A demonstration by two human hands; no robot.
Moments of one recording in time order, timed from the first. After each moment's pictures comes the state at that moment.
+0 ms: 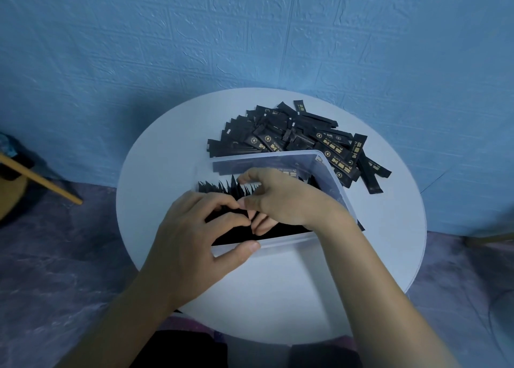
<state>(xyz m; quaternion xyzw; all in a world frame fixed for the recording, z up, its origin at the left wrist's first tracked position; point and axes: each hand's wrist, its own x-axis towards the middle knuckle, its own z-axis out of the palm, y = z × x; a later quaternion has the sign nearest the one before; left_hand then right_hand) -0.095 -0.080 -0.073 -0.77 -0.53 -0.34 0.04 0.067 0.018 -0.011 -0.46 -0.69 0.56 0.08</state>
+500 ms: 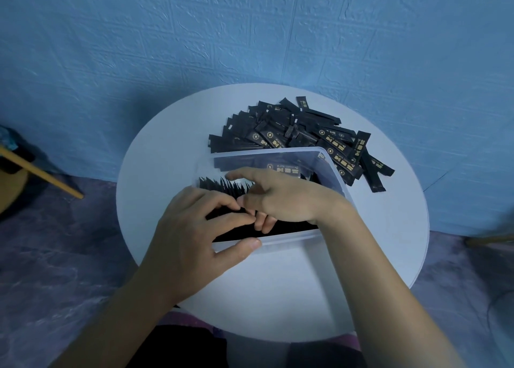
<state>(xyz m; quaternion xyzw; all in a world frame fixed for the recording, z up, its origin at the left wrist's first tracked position) -0.095 -0.079 -0.073 -0.77 -0.52 -0.35 0.05 0.070 0.023 -0.011 -0.39 -0.75 0.53 0.03</state>
